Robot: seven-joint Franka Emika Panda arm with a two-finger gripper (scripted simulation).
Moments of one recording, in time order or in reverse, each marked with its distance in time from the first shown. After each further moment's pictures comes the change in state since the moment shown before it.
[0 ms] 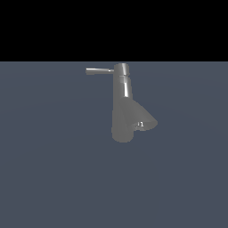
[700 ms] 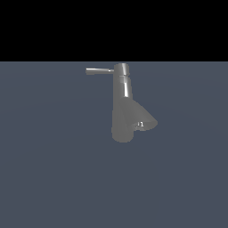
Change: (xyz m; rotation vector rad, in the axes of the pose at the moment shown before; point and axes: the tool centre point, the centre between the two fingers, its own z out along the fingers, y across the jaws) arm 0.001 -0.003 -0.012 -0.026 0.025 -0.047
